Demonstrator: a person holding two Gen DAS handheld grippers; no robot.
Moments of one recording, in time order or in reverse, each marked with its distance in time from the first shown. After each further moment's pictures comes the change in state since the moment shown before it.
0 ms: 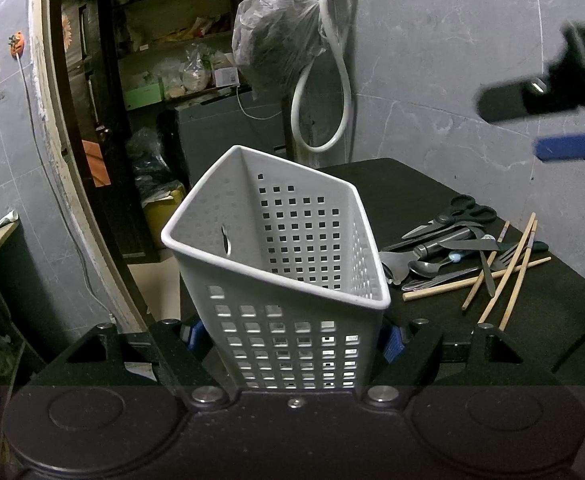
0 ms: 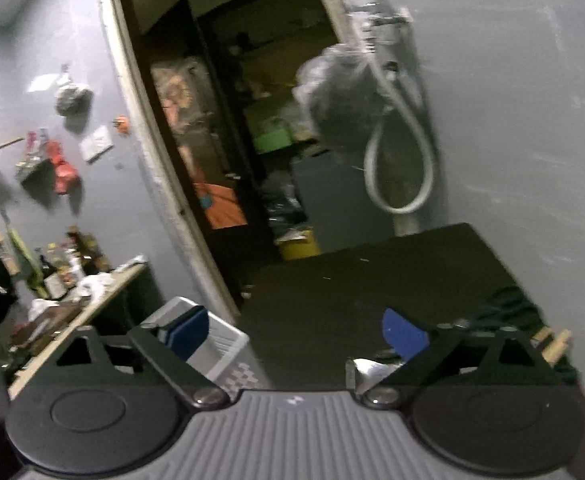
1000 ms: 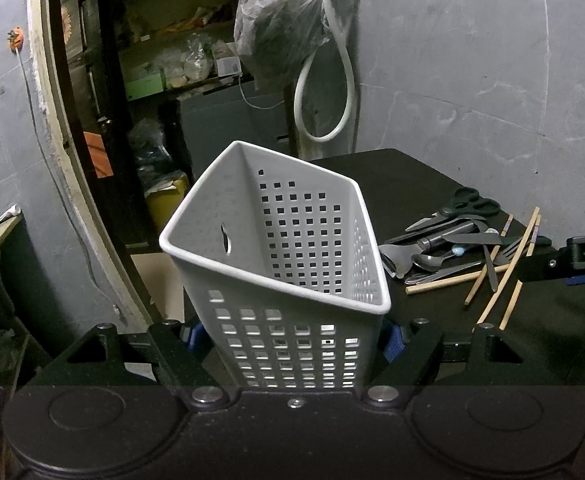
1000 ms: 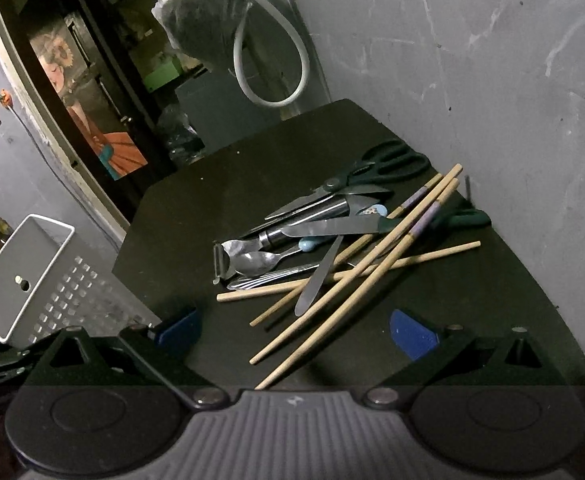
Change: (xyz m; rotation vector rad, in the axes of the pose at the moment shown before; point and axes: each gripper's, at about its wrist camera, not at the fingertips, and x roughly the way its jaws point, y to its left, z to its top) left arm 0.003 -0.002 0.007 -0.002 0.037 0.013; right arm 0.019 -0.080 -0.071 0.216 0.249 -0.211
